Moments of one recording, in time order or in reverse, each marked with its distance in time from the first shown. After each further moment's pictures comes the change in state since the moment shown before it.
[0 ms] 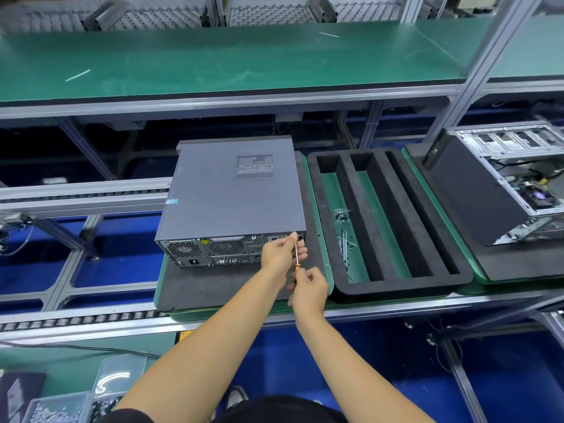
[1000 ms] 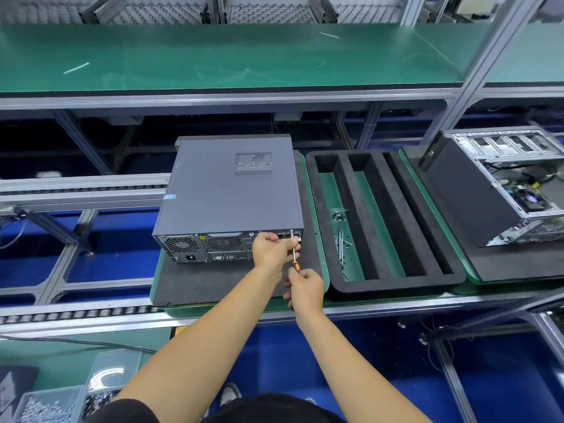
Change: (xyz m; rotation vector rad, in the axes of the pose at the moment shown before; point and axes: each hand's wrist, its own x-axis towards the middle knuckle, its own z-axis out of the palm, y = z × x) left_hand -0.013 0.010 -0.004 -0.058 0.093 0.082; right_hand 0.004 0.002 -0.008 -0.058 -0.097 0.059
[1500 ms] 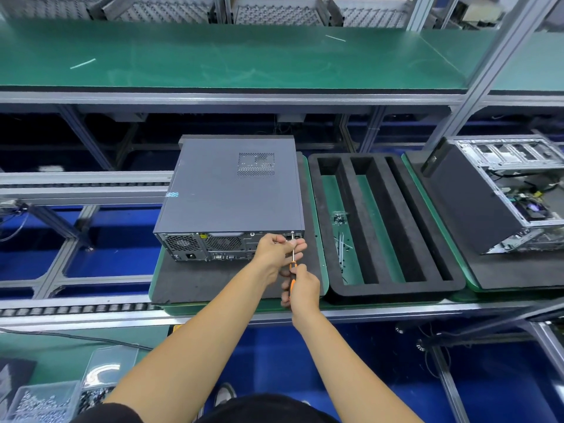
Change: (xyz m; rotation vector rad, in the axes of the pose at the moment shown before) left_hand 0.001 0.007 -0.006 0.053 -0.219 -0.110; right_hand 0.000 -0.009 0.006 0.146 -0.076 0.119
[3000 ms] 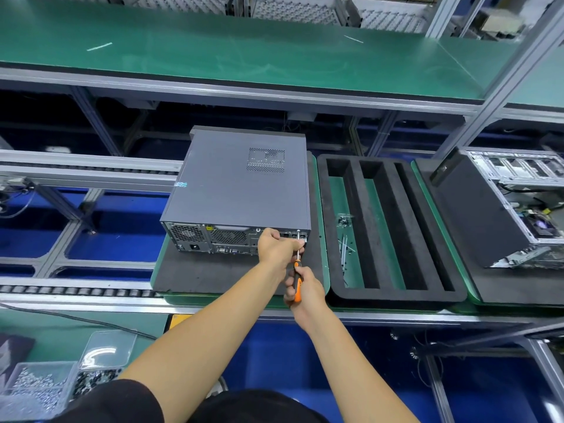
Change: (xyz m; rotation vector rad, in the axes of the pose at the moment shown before) left_hand -0.005 -0.001 0.006 -0.001 0.256 0.085; right_hand 0.001 -0.007 -0.010 0.279 -0.124 0.253
